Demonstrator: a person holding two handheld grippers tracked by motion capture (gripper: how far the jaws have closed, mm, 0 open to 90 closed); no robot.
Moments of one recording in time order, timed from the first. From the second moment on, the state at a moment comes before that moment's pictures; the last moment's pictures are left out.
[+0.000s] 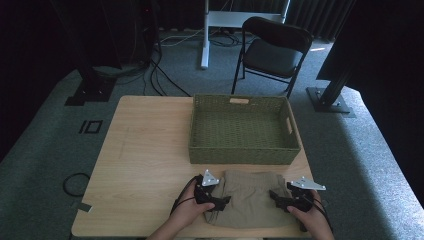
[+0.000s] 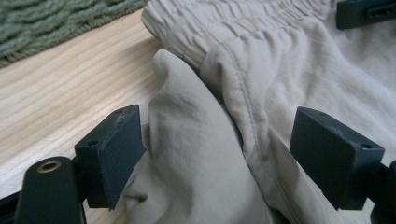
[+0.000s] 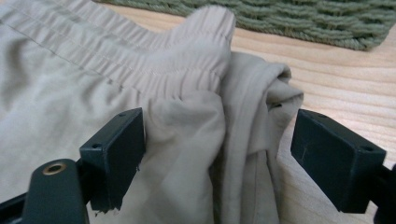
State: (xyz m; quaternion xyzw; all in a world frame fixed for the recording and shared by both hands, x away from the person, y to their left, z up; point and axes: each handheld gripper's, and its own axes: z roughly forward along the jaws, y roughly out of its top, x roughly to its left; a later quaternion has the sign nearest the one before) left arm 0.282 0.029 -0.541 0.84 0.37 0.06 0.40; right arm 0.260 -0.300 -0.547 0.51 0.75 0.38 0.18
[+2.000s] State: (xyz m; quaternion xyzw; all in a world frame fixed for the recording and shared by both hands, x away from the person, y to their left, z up) left arm 0.290 0.028 -0.504 0.85 0.28 0.08 0.44; right arm 0.263 -0.279 -0.507 0.46 0.77 0.41 0.13
